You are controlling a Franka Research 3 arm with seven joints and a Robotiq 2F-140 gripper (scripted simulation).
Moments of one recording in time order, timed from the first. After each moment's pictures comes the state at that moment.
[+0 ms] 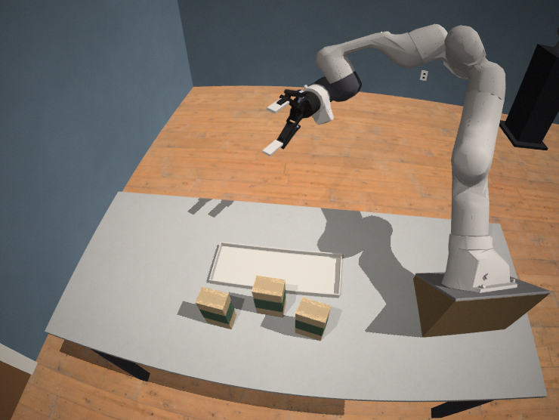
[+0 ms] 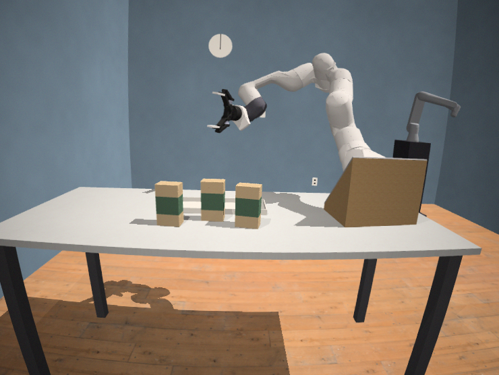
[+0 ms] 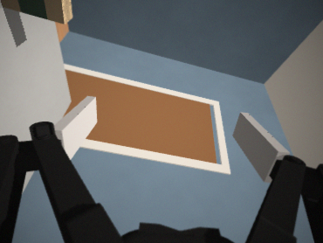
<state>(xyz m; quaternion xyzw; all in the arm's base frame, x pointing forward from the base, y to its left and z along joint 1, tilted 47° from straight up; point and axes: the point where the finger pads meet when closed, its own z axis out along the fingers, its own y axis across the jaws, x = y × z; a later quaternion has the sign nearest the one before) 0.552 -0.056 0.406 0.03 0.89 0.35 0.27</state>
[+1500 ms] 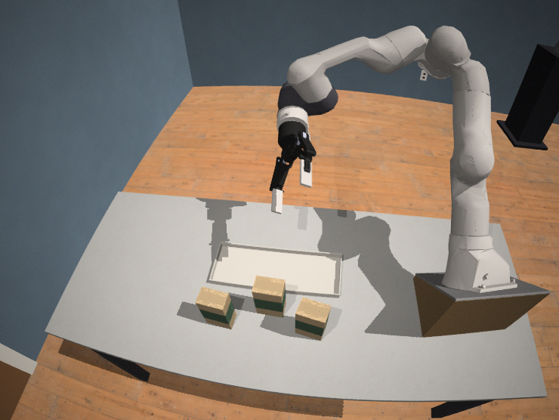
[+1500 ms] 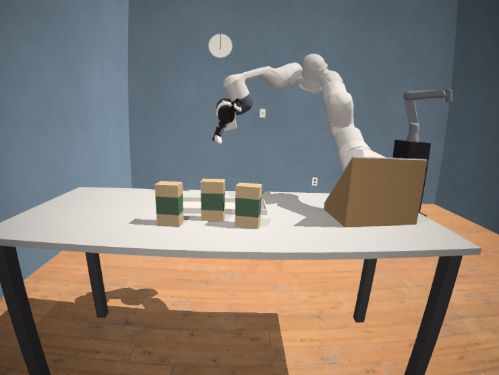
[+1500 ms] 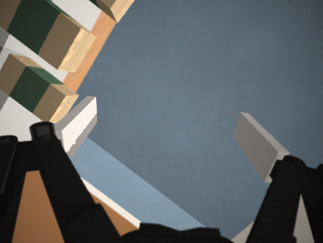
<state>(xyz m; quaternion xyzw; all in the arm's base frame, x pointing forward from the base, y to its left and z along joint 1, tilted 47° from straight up) 0.494 0.022 0.231 -0.25 0.94 0.25 0.06</state>
